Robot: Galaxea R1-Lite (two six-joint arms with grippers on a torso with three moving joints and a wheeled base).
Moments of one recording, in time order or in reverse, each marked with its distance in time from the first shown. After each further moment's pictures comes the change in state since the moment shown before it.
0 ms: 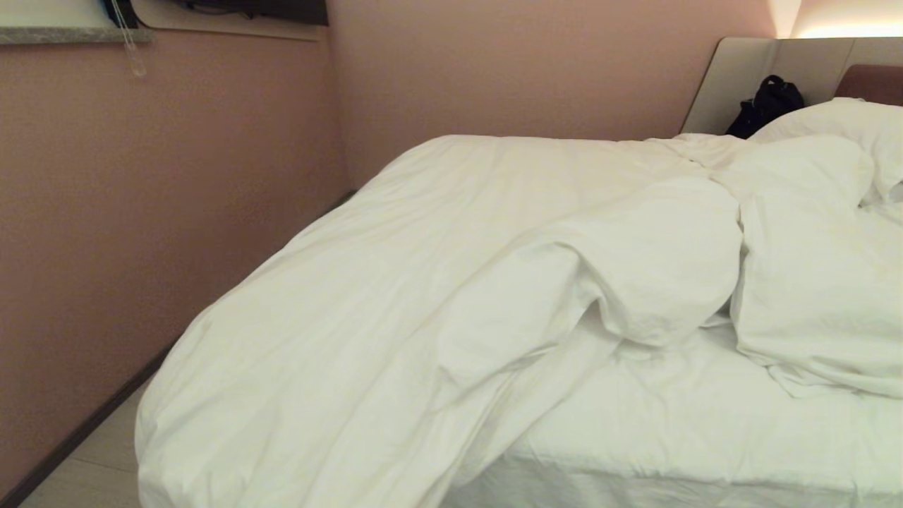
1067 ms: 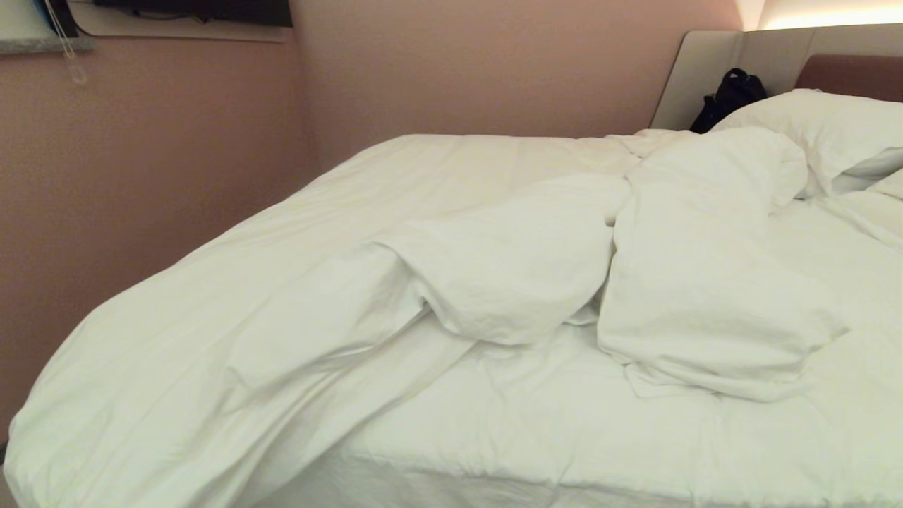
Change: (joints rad) left arm 0.001 0.000 0.000 -0.001 0.001 0.000; right arm 0.001 0.000 0.000 0.001 0.000 0.000
